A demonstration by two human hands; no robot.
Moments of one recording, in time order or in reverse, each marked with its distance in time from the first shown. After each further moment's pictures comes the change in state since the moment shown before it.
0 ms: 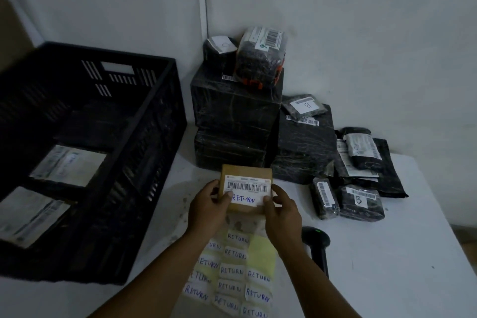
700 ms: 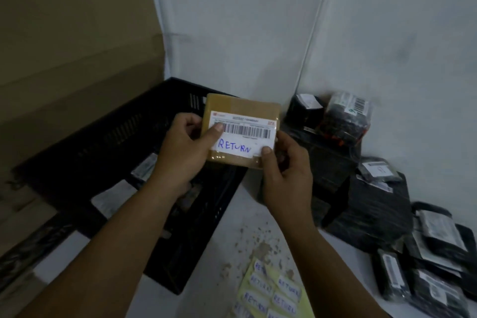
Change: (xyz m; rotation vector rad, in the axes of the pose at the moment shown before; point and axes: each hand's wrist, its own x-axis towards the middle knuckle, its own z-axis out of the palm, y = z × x) left_hand -0.014 0.134 -0.248 -0.367 0.404 0.254; right_hand -0.038 -0.257 0.039 0.366 -0.067 -0.591
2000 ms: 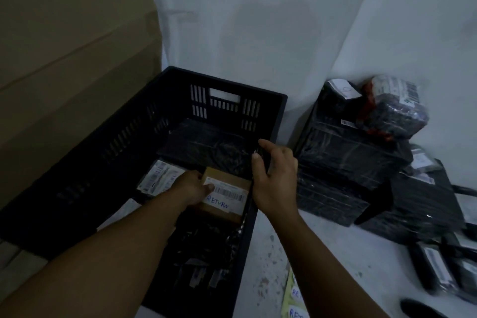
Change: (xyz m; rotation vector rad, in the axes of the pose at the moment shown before) left_hand 0.122 -0.170 -0.052 0.827 -0.537 -0.475; right_hand 0.031 0.062 0.131 -0.281 -0.013 0.111
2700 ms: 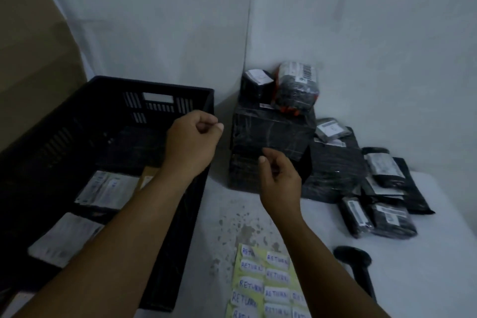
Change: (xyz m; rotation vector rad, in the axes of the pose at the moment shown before) left_hand -0.121 0.171 0.043 -0.454 0.435 0.619; right_hand -0.042 0.070 -0.133 0.144 0.220 0.117
